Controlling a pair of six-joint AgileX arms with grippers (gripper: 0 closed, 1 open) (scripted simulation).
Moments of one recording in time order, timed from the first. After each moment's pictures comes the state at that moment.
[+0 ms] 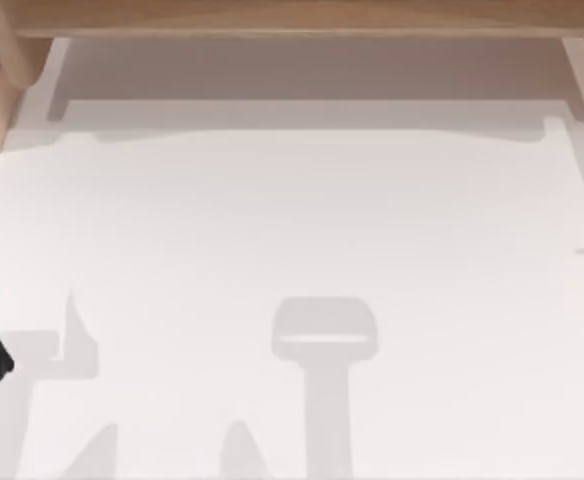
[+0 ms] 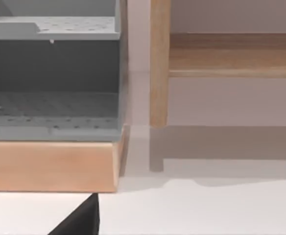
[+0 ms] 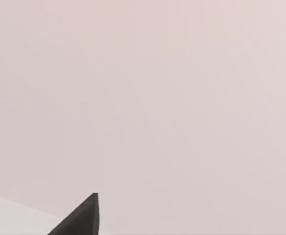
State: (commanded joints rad) left arm 0.00 0.00 0.00 0.00 0.00 0.00; right arm -0.77 2.01 1.53 0.05 -0.30 -1.04
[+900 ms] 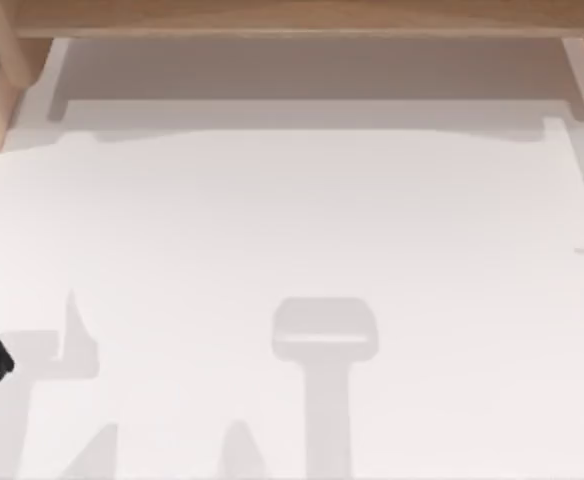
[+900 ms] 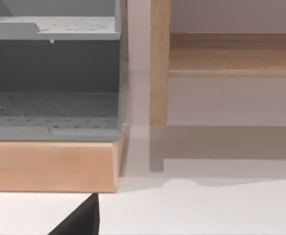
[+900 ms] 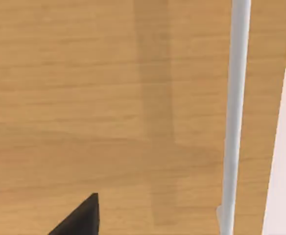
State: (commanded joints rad) left arm 0.00 0.00 0.00 0.00 0.00 0.00; right arm -0.82 2.02 0.53 1.45 -0.65 -1.51
